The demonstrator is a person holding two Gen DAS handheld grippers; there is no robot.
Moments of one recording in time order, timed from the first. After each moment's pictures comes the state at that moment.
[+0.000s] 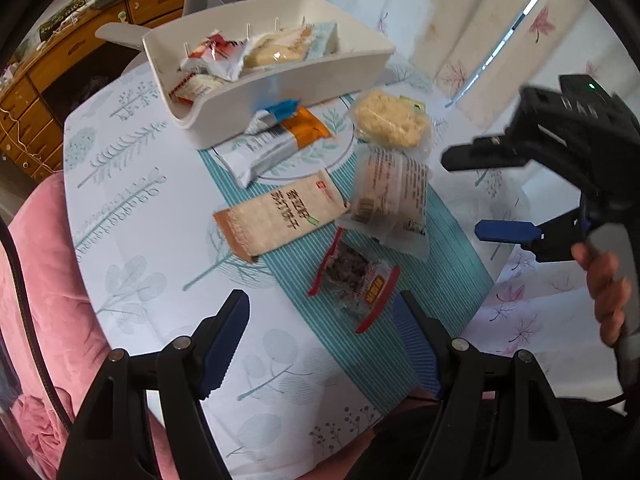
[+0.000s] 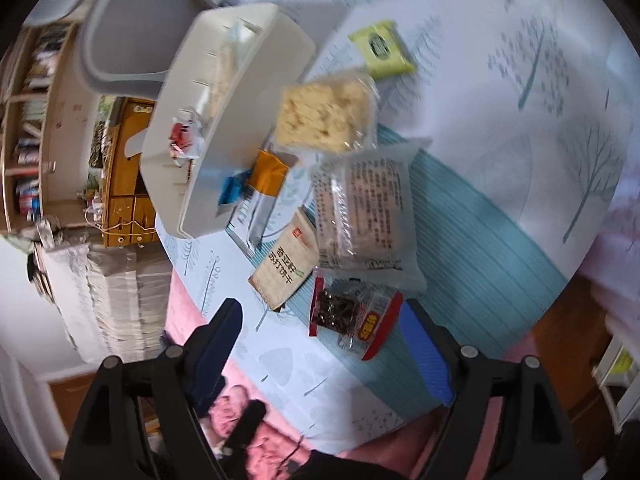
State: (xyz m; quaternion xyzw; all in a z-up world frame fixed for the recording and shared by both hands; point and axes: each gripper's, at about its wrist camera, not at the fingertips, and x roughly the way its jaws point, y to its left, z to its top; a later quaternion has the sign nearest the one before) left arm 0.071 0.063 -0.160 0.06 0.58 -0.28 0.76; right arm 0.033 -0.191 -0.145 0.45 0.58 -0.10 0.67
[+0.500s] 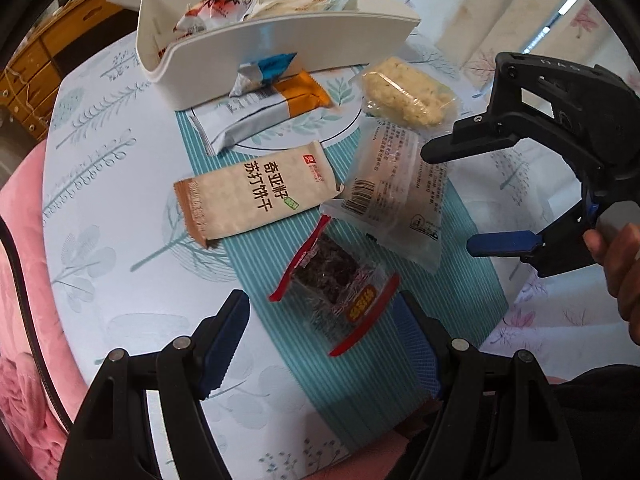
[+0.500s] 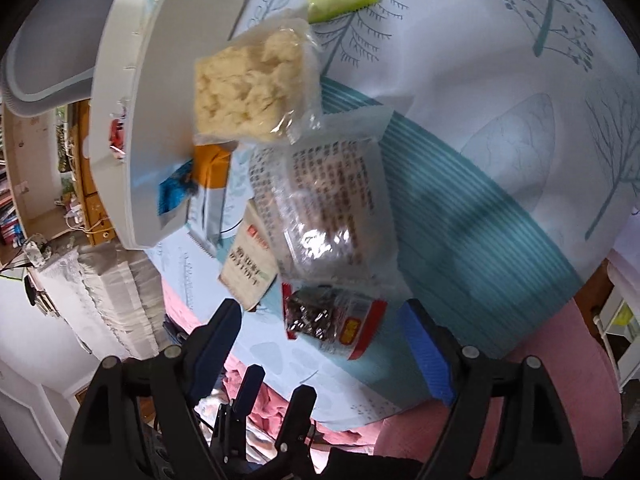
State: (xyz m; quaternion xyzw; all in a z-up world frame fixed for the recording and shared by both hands) left arm 0.071 0.024 -0.213 0.03 0.61 -0.23 0.76; right arm 0.061 -0.216 -0.207 0.48 0.66 -0.10 0.57
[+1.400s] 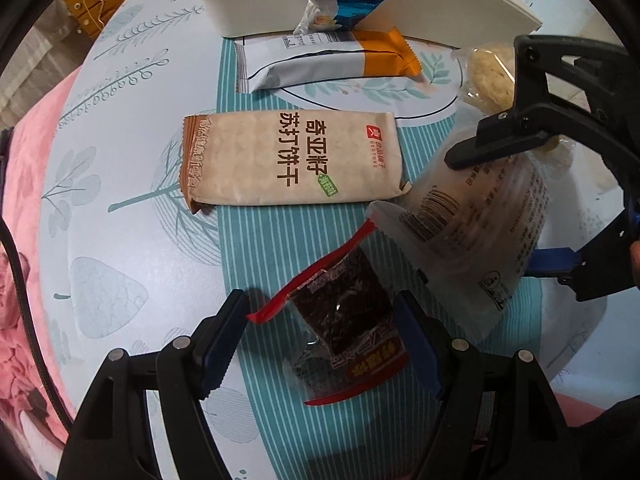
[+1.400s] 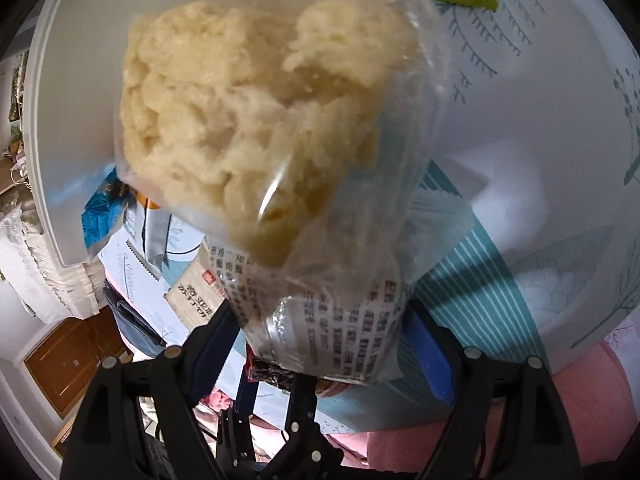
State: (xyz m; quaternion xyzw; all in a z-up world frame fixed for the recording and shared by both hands) left arm 0.092 -0.021 -0.274 -0.03 0.65 -0.06 0.75; right arm 0.134 -0.210 -0.256 0.37 0.76 -0.08 0.52
